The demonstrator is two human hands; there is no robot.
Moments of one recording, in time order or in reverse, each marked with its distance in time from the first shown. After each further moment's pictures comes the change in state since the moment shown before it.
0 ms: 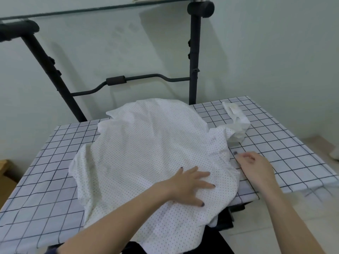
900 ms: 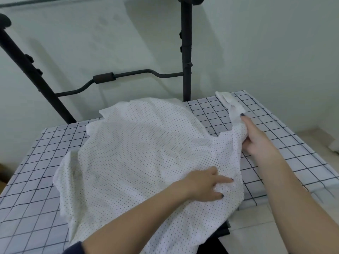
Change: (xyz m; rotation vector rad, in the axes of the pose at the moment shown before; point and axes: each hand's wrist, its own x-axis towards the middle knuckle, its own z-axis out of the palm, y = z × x) left_hand 0.065 0.033 -0.014 -0.050 0.065 0.032; right_hand 0.121 -0.021 -0.006 0.977 -0.210 0.469
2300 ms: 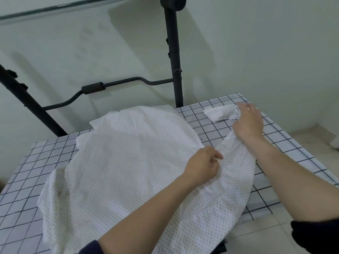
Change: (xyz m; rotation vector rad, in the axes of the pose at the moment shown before) left_hand 0.066 -0.006 -0.027 -0.293 0.504 -0.123; right_hand 0.080 -0.031 -0.005 -1.364 0.418 -0.808
